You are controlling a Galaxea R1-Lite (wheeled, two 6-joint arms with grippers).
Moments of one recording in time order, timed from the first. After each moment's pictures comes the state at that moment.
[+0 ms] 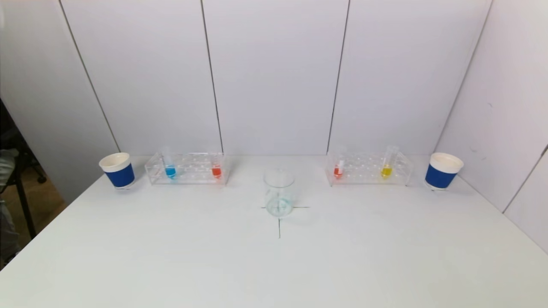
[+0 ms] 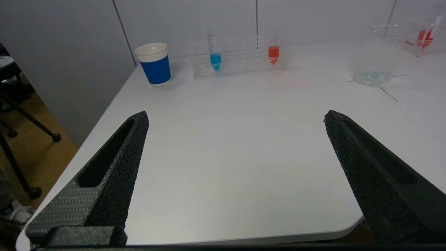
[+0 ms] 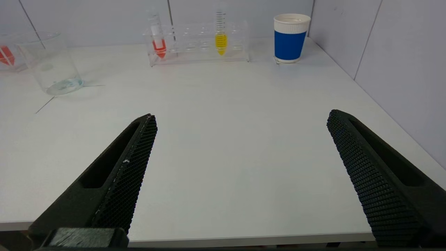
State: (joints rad) left arm -0.01 0.02 -0.21 0.12 -0.02 0.08; right arm 0.00 0.00 0.00 -0.01 -0.02 0.05
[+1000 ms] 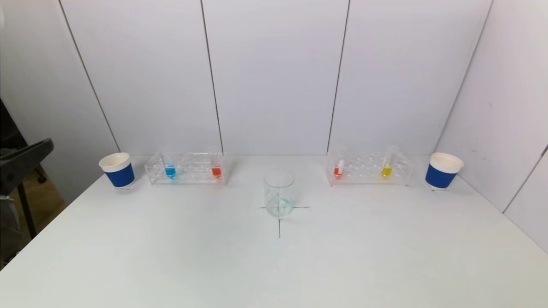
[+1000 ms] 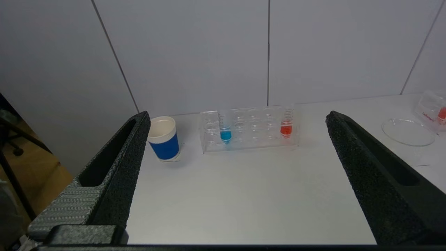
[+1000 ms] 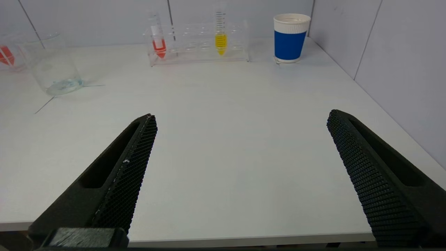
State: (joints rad) left arm -0.01 0.89 -0.65 -0.29 -0.01 0.09; right arm 0.00 0.00 0.00 -0.01 -0.02 0.05
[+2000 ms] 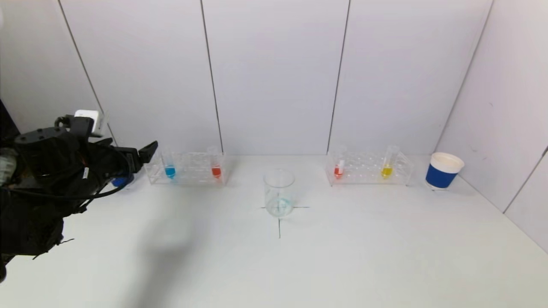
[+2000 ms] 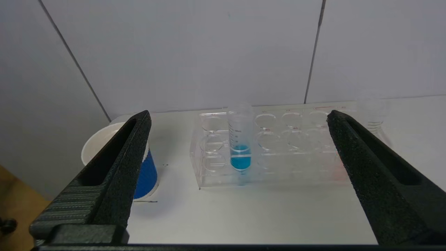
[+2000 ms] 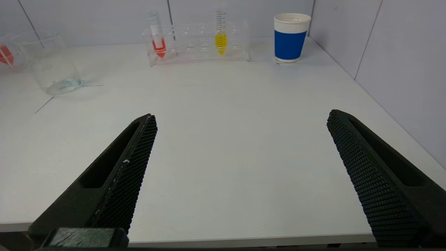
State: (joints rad) left arm 0.06 1.85 -0.63 -1.21 -0.07 0.07; right arm 0.00 0.00 0.00 -0.01 -0.02 0.05
